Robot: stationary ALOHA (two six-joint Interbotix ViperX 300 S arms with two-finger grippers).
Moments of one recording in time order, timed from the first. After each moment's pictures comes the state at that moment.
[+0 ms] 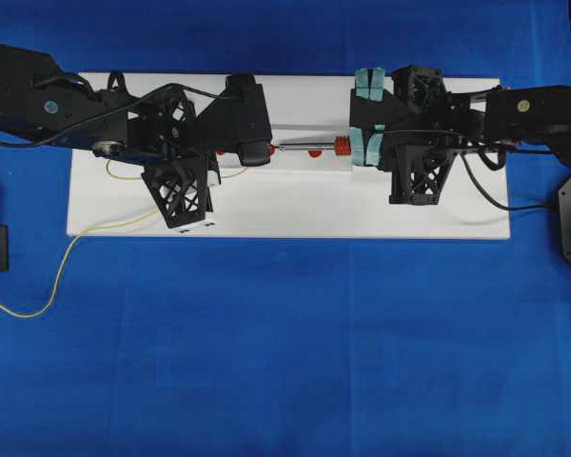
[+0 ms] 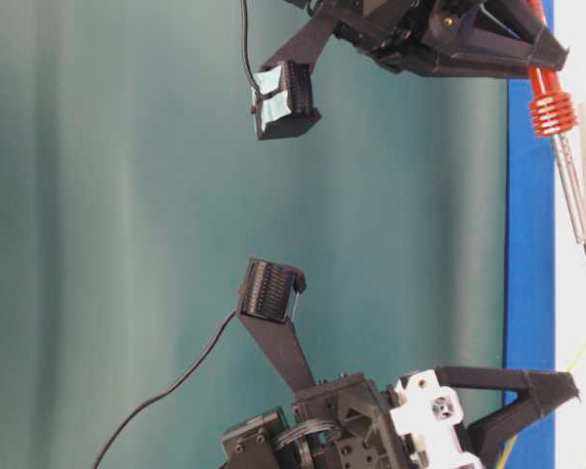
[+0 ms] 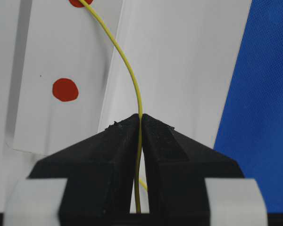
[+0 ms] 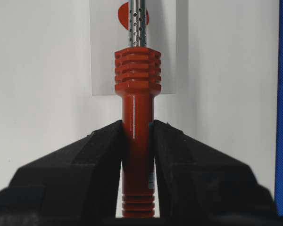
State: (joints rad) left arm 0.10 0.01 0.53 0.01 0.54 -0.11; right arm -0.19 -0.12 0.75 -0.18 0.37 0.11
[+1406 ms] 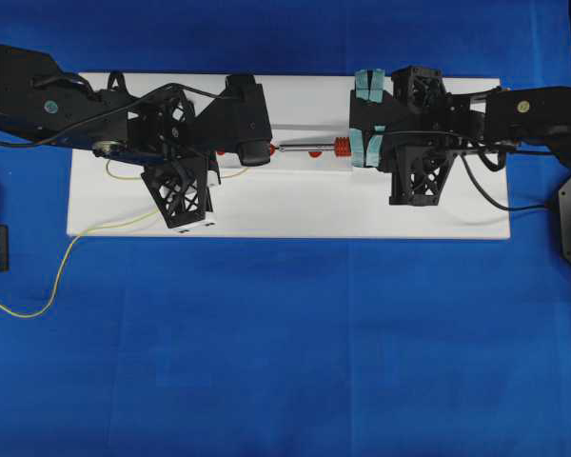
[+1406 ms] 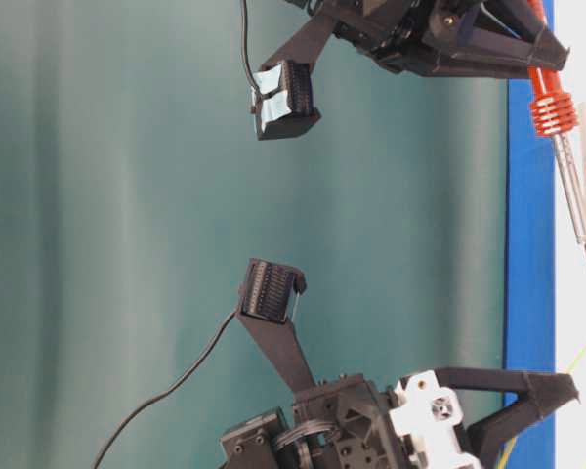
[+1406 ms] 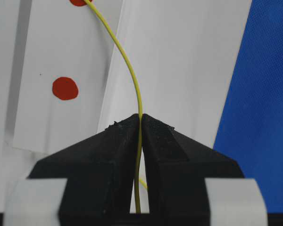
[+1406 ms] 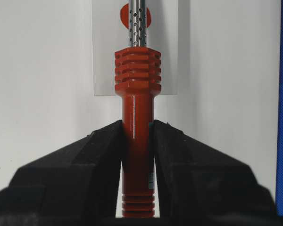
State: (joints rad) left arm 0.10 0.01 0.53 0.01 0.55 -0.12; right arm -0.19 -0.11 0.75 -0.18 0.37 0.11
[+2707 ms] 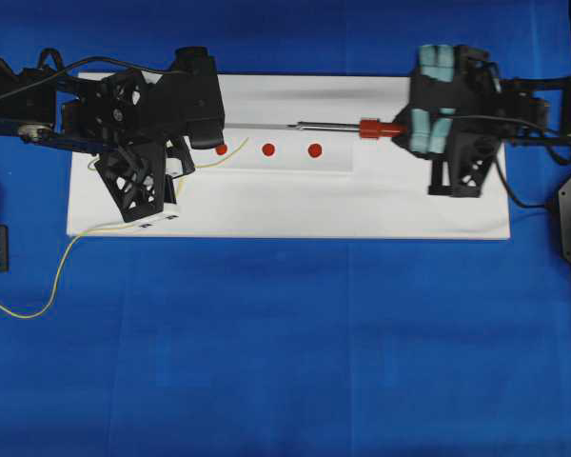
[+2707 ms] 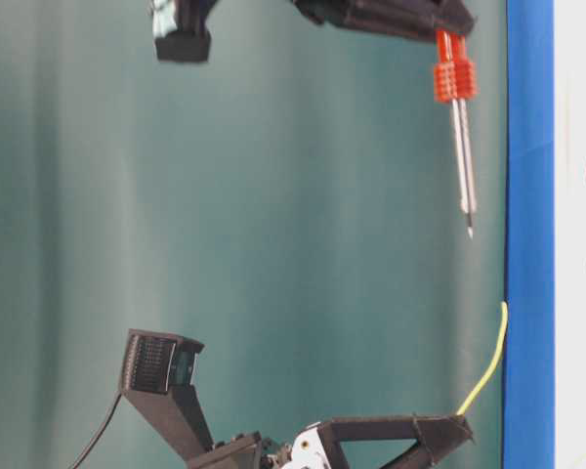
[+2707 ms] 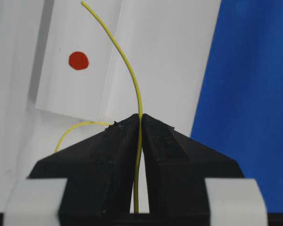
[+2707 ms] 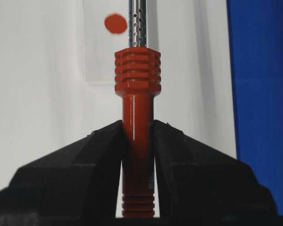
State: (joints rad) left arm 0.09 -0.20 0.58 0.01 0.61 -0.13; right arm -0.20 -0.39 0.85 -0.19 0.39 0.11
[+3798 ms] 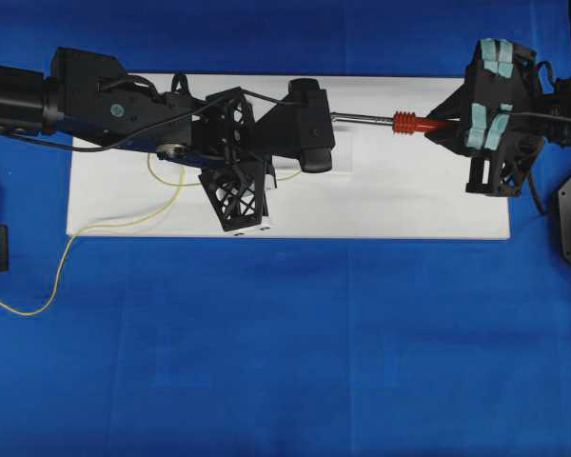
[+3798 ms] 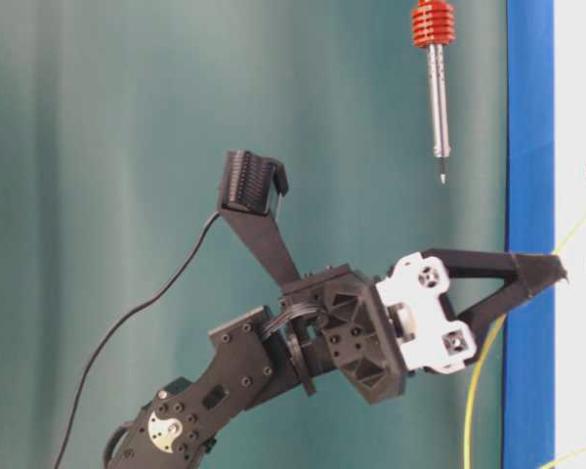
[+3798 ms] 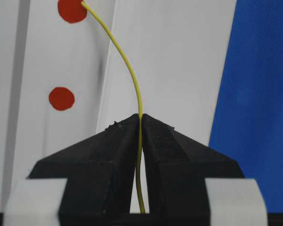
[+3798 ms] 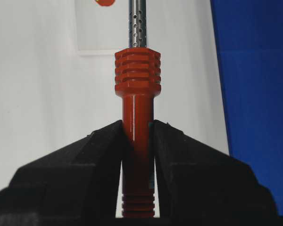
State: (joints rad) left arm 0.08 0.17 0.31 0.01 0.57 -0.08; right arm -0.23 -0.55 0.95 -0.19 0.40 0.12
